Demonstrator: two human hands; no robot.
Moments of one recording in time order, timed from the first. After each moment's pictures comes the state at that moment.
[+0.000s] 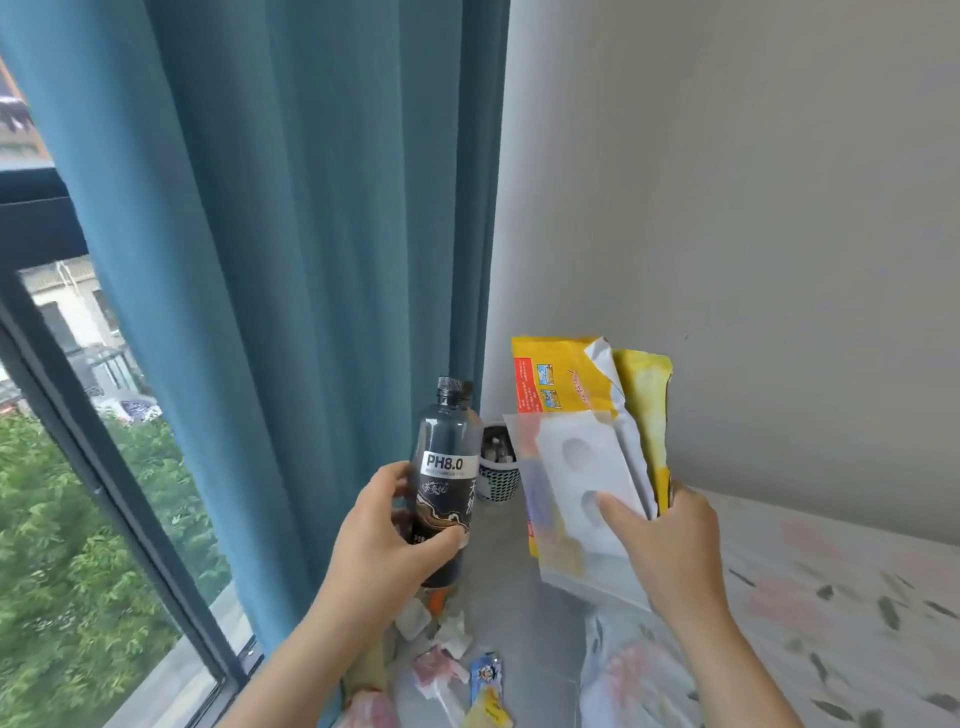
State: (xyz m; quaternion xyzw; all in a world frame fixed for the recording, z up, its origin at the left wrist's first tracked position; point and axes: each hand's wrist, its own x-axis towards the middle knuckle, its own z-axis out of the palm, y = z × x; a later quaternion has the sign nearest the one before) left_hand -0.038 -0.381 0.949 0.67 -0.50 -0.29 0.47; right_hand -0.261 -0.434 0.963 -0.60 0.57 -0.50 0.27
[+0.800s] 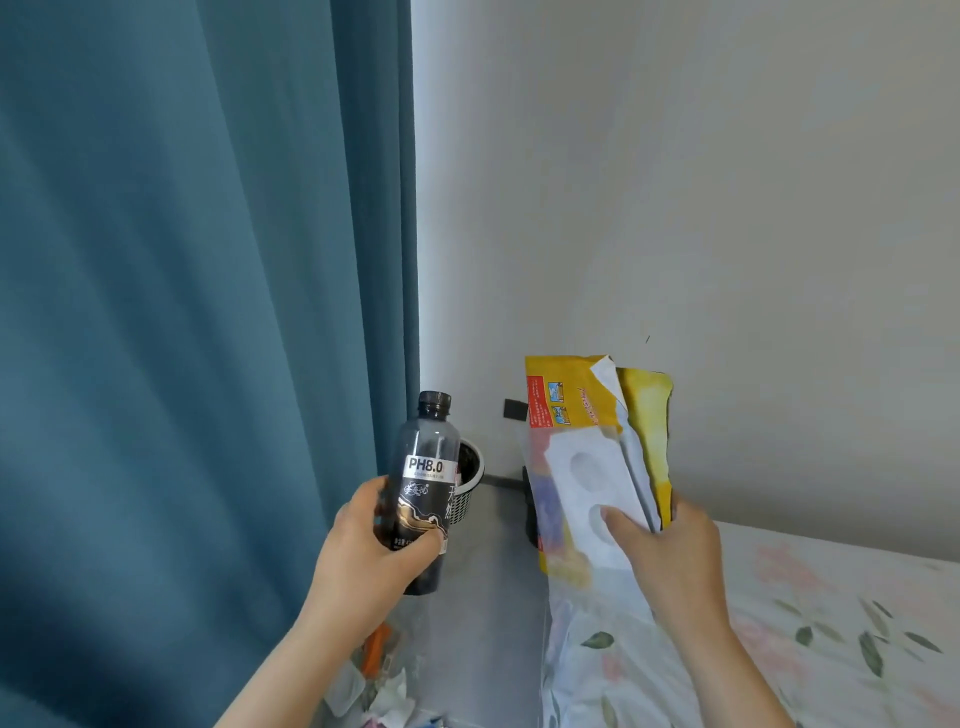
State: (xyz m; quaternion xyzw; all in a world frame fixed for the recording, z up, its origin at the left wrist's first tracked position) left_hand -0.093 -0.640 0.907 0.69 -0.48 -0.34 0.41; right_hand -0.342 -0.673 0.925 -0.55 0.66 -0.47 0.23
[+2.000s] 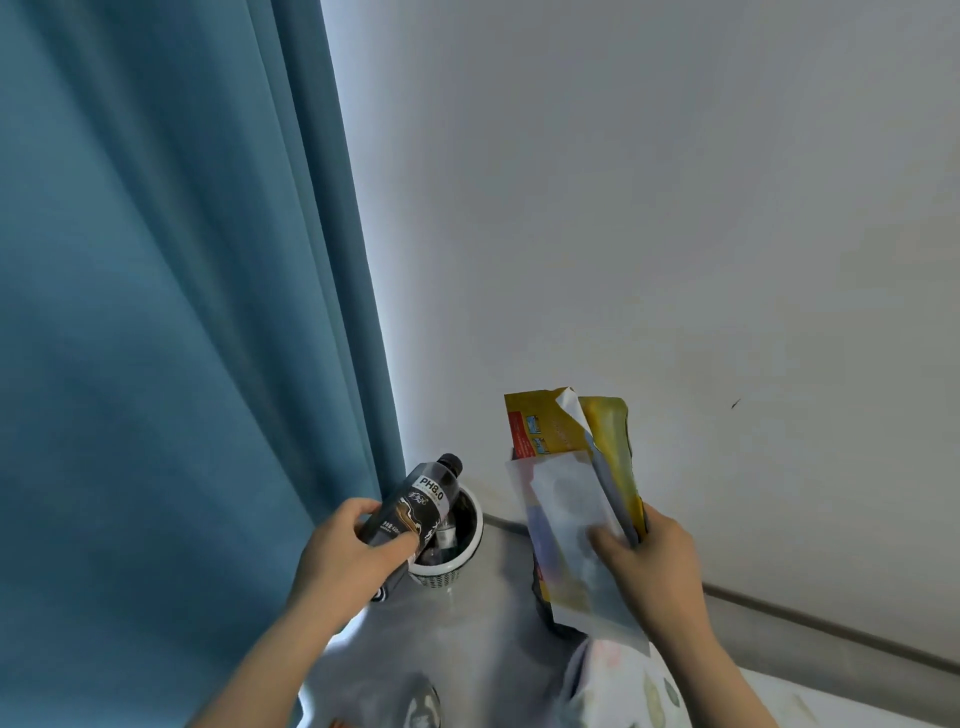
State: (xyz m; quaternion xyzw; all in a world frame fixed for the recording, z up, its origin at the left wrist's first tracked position) left_hand -0.106 -1.095 0.833 0.79 -0.39 -0.34 0.33; right_hand -0.373 -1.145 0.841 -0.61 0.67 -0.30 0.30
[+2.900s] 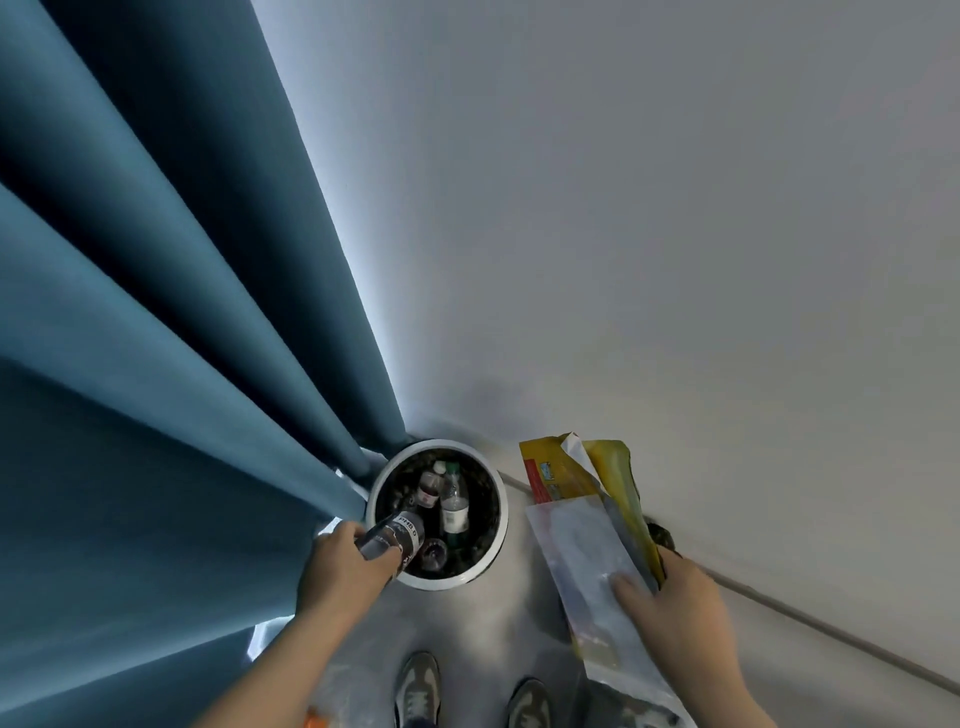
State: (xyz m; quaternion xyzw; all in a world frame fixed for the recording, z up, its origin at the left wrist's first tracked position) left_hand -0.003 -1.357 0.520 0.88 -0.29 -0.37 0.13; right_hand -0.286 -1.417 0.590 -0.59 0.73 -0.03 0.35
